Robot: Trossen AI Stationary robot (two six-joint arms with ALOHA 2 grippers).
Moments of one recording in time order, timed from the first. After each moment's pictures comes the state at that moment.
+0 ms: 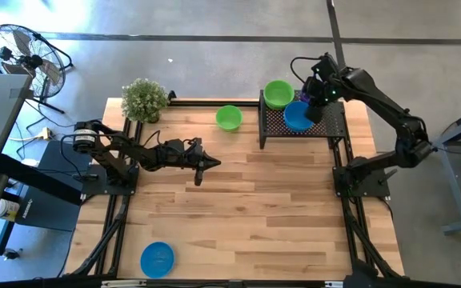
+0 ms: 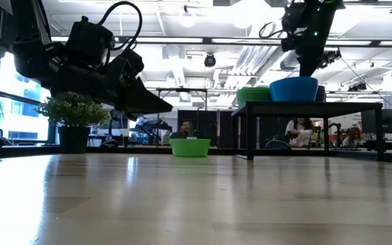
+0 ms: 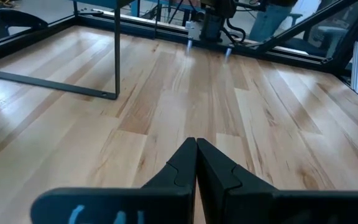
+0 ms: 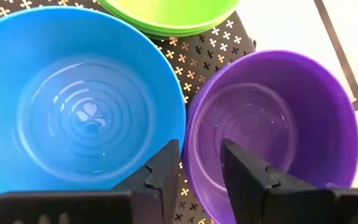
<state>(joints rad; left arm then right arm) 0.17 1.60 0.36 1.04 0.14 -0.14 -0.93 1.35 1.33 -1.11 0.04 -0.45</state>
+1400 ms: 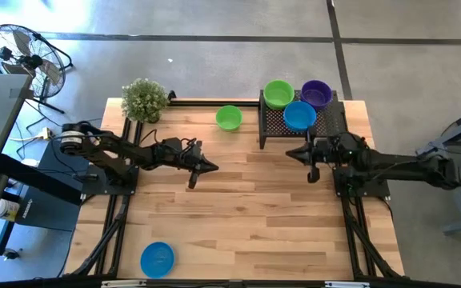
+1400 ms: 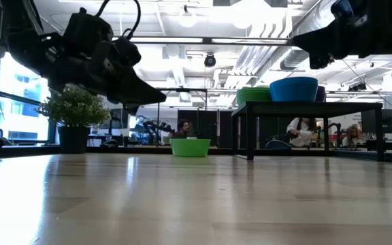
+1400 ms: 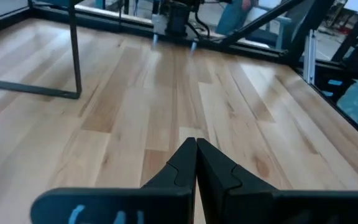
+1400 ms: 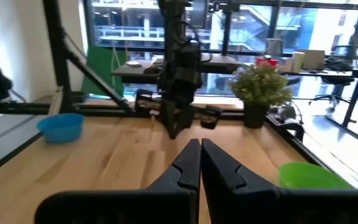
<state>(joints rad) 0.17 1.48 0.36 0.90 0.27 -0.14 -0.26 0.54 0.19 0.39 -0.24 -0.03</state>
